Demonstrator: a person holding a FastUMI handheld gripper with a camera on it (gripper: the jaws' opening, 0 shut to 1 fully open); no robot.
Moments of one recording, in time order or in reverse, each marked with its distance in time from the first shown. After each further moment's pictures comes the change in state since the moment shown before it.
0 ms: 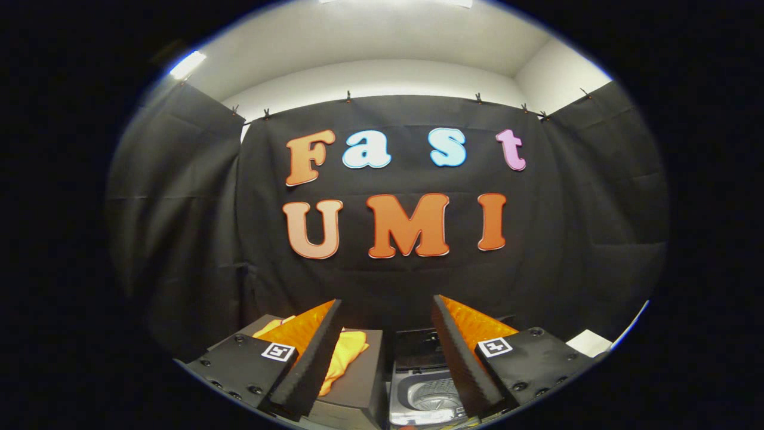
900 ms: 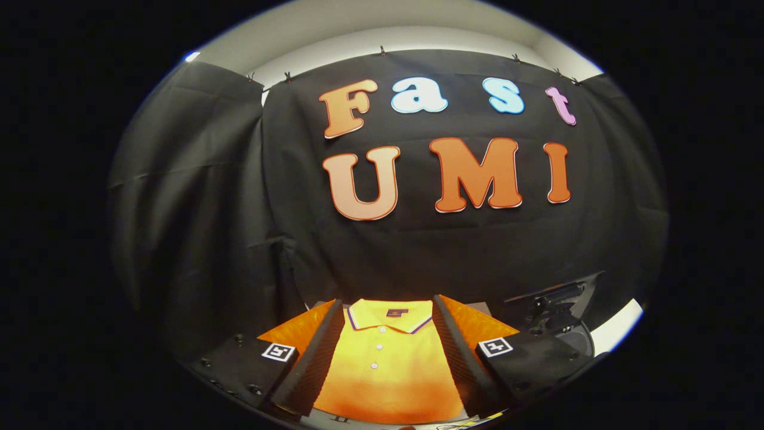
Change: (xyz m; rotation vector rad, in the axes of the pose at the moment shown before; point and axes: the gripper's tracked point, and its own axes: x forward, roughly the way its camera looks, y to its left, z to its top) arm 0.127 0.172 -0.106 0.063 0.202 0.114
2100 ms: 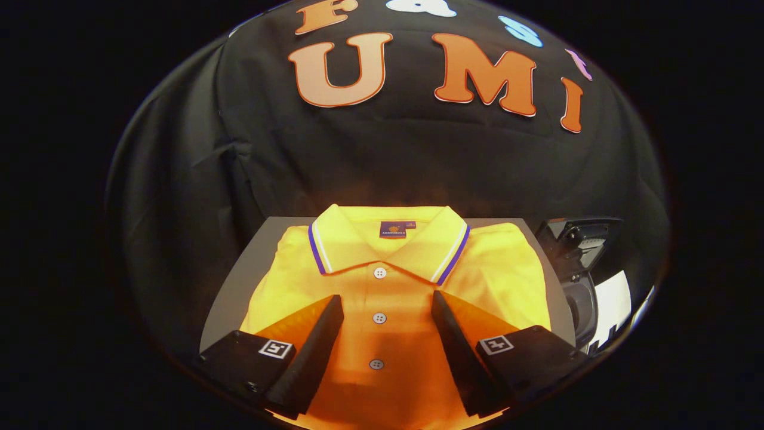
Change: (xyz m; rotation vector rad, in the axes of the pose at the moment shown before) arm 0.096 -0.004 -0.131 0.023 0.507 -0.141
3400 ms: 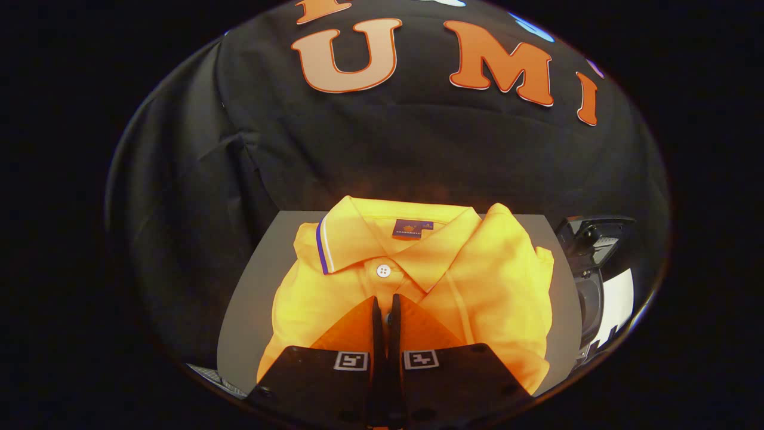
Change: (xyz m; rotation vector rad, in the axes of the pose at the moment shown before) arm 0.001 0.012 0.003 -0.014 0.080 0.068
